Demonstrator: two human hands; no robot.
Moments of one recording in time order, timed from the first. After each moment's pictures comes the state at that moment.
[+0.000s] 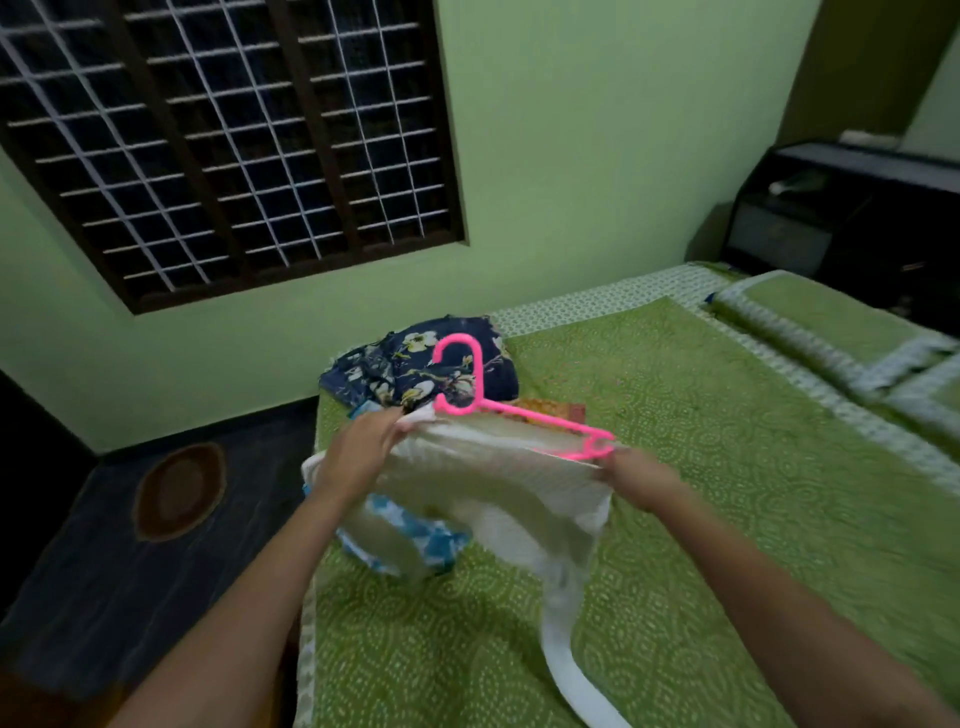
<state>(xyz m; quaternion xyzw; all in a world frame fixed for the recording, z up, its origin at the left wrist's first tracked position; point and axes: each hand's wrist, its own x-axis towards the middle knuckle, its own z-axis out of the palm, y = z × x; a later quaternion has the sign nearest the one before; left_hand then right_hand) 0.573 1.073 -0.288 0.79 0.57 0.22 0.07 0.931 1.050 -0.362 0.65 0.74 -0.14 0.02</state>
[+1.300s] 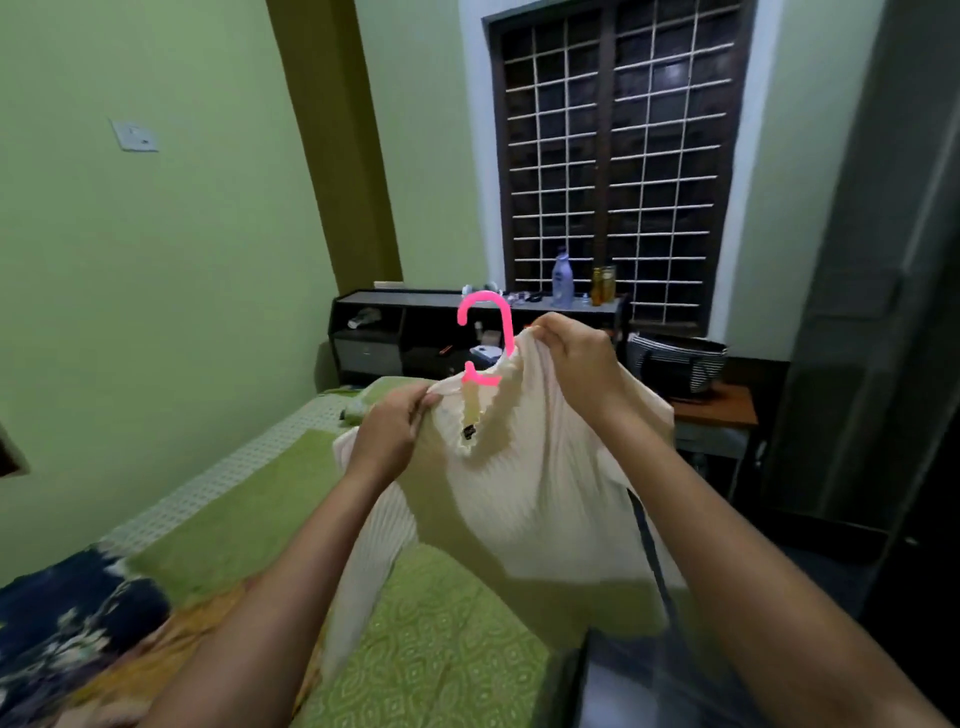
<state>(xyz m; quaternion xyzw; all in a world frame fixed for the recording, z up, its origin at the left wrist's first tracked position) 0.998 0.913 -0.163 0.90 0.09 0.36 0.23 1.148 0.721 -0.120 0.74 0.40 0.22 -0.50</state>
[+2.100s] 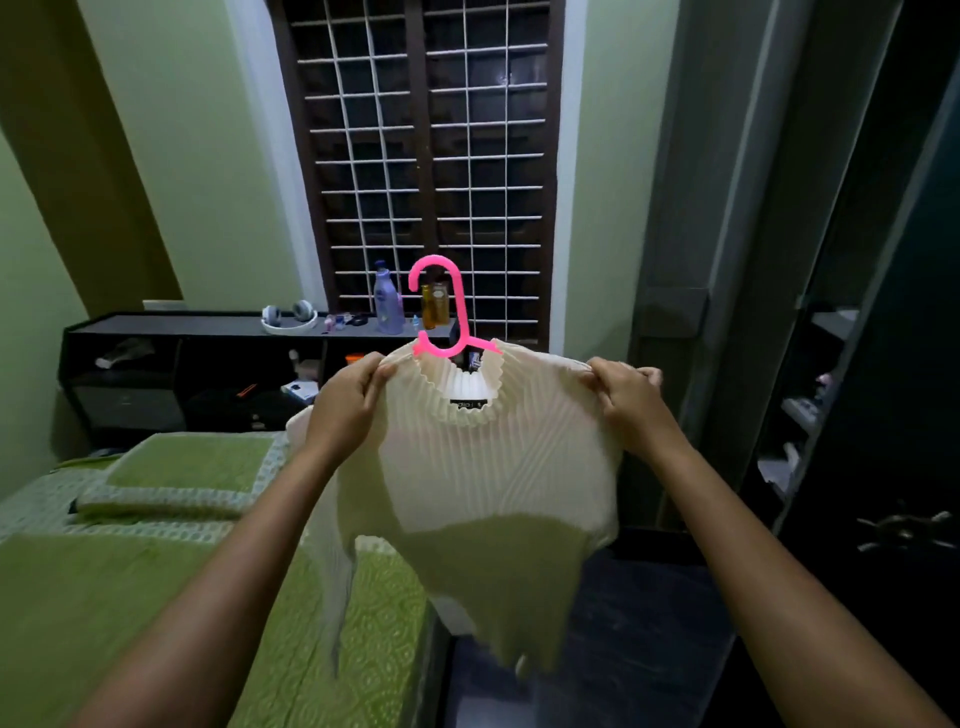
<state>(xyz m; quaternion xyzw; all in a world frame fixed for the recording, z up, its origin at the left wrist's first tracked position) 1.419 0.844 -0.168 0.90 -0.01 0.36 0.26 1.509 0.528 -0.169 0.90 0.25 0.22 -0.28</state>
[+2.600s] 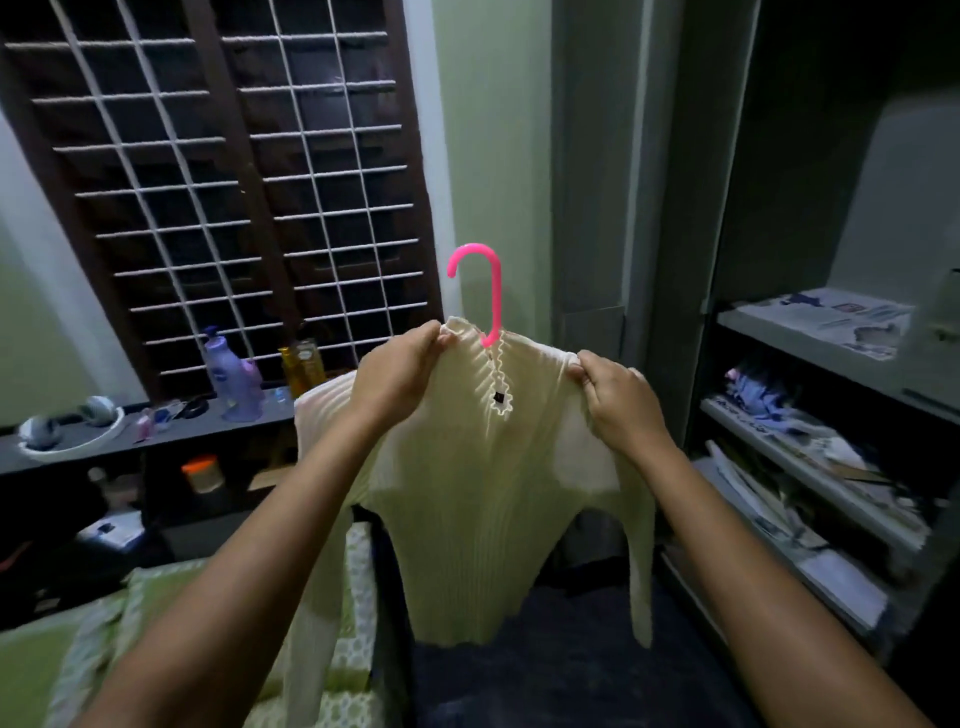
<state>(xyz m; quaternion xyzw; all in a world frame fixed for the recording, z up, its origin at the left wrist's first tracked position) 1.765 0.787 -0.102 0.92 -0.19 0.31 0.16 1.738 0.530 -0.152 0.91 0.09 0.32 -0.24</state>
